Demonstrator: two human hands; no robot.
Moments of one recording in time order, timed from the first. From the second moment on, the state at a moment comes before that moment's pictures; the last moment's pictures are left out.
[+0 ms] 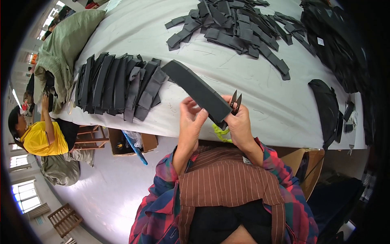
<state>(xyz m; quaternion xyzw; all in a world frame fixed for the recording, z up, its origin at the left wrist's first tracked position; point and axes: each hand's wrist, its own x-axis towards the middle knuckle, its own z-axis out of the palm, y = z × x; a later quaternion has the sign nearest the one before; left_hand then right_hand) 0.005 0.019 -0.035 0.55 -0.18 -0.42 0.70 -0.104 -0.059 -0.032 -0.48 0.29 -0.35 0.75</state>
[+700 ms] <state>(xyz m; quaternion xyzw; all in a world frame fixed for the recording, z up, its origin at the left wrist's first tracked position) 0.024 0.016 -0.047 0.44 -0.17 -0.42 0.77 -0.118 -0.077 -0.006 -0.82 0.25 -0.30 0.42</state>
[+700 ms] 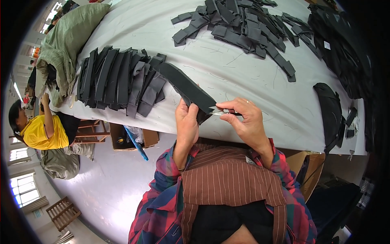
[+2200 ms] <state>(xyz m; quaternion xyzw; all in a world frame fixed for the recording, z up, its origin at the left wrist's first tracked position) 0.038 0.024 -0.015 0.46 -0.14 -0.35 0.80 -0.119 -0.074 -0.031 -0.77 0.30 -0.34 0.44</state>
